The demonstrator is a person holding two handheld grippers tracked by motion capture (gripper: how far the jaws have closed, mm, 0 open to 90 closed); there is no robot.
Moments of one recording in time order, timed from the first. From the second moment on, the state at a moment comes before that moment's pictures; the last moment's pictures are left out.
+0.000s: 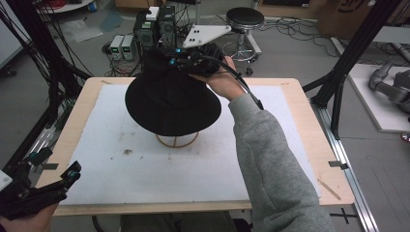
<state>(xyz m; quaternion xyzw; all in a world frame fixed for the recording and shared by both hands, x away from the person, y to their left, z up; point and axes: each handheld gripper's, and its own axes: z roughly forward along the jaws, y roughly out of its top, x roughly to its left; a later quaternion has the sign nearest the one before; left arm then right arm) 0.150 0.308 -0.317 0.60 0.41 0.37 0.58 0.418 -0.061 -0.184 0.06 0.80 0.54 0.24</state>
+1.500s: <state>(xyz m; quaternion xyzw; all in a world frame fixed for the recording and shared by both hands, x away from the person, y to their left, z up) 0.153 0.305 -0.320 0.61 0.41 0.36 0.58 0.424 -0.049 -0.209 0.10 0.82 0.52 0.21</state>
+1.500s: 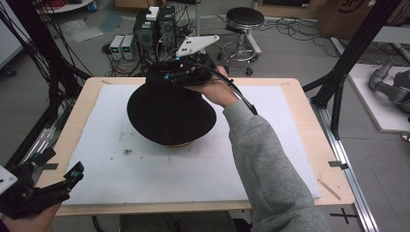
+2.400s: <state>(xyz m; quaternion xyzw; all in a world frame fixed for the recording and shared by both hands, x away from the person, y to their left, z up) 0.182 0.286 -0.322 0.63 0.39 0.34 0.58 0.422 -0.125 -0.212 0.20 0.80 0.53 0.20</state>
